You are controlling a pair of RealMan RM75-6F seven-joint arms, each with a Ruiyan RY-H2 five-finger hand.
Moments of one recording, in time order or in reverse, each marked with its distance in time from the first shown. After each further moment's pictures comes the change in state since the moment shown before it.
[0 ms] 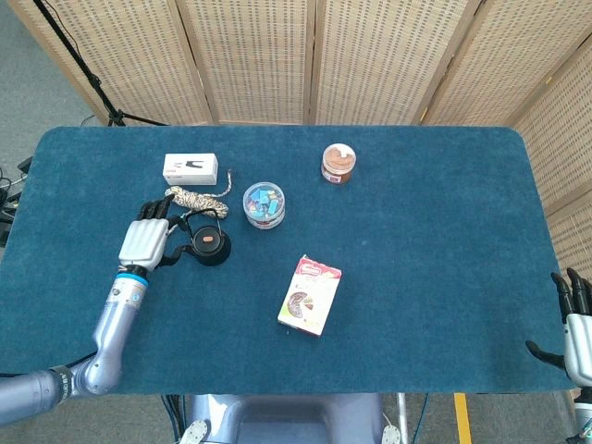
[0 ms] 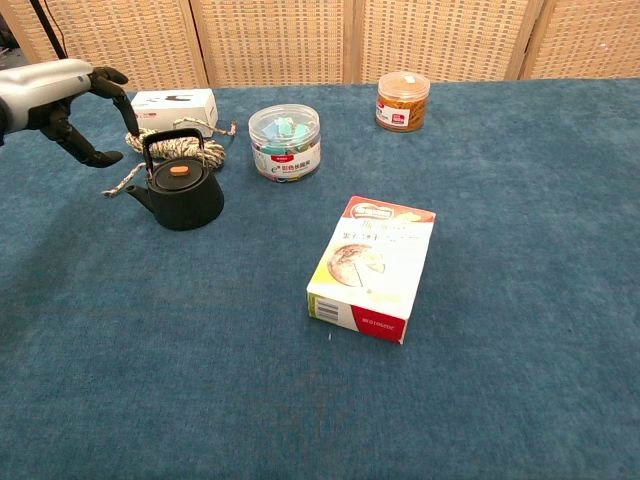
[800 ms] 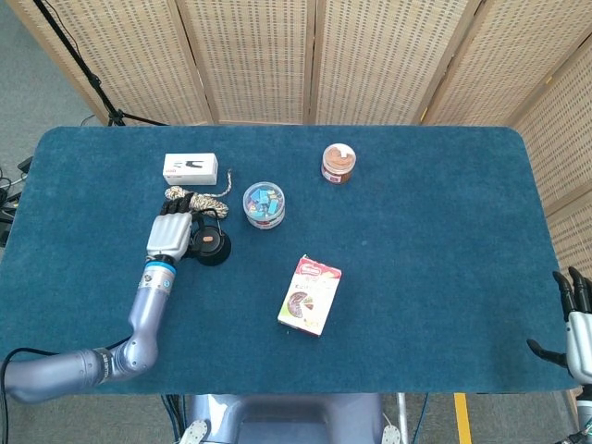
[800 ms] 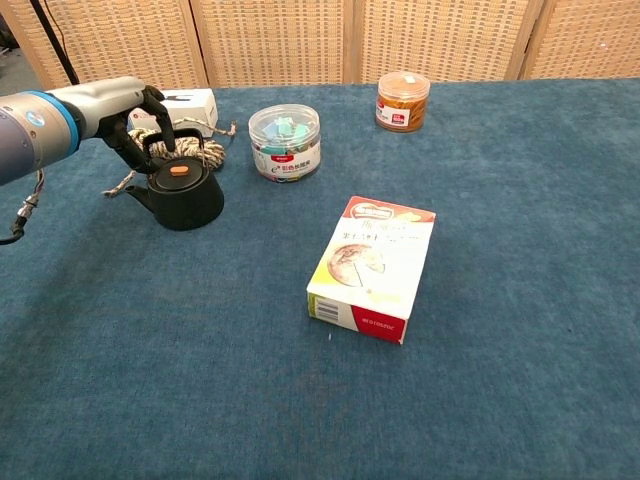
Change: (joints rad) left arm -0.148 -0.131 -0.018 0.132 -0.208 -0.002 0.098; right arm 0.010 0.010 -0.001 0.005 0.016 -0.012 0.023
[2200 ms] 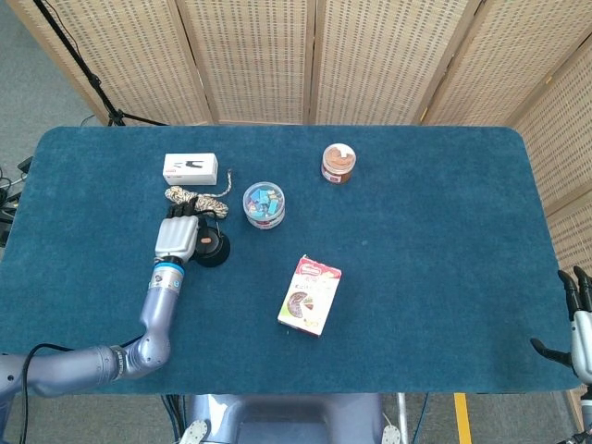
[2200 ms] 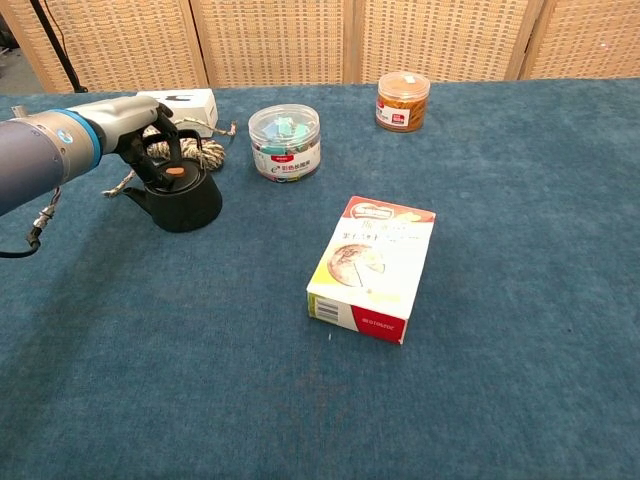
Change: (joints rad) left arm -0.052 -0.058 0.025 0.068 -0.063 0.018 0.021; right arm 0.005 0.011 -0.002 0.006 0.010 -0.001 0.026
